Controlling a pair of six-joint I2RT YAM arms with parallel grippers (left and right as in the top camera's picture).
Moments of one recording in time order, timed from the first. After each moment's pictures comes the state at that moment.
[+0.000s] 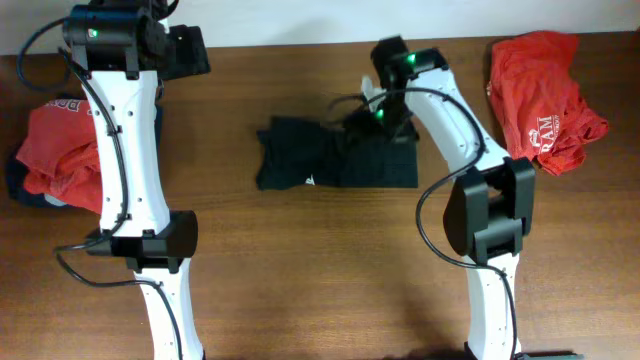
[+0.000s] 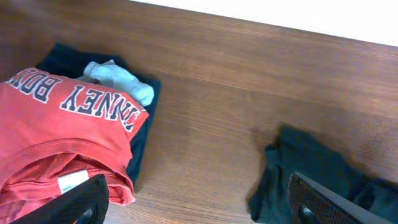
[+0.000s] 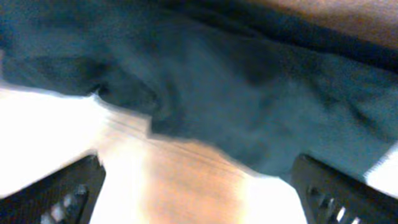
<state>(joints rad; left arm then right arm) -0.08 2.32 3.00 -1.69 -0.17 -0.23 0.26 2.31 2.19 -1.36 -0.28 0.08</state>
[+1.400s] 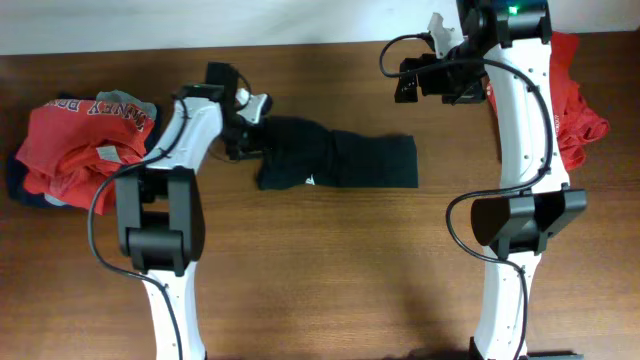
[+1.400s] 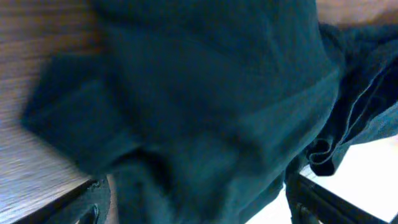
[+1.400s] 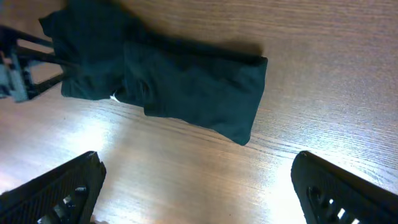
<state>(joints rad) -0.15 2.30 1.83 -0.94 0.50 -0.02 0.08 2.31 2.66 -1.69 -0.29 0.02</state>
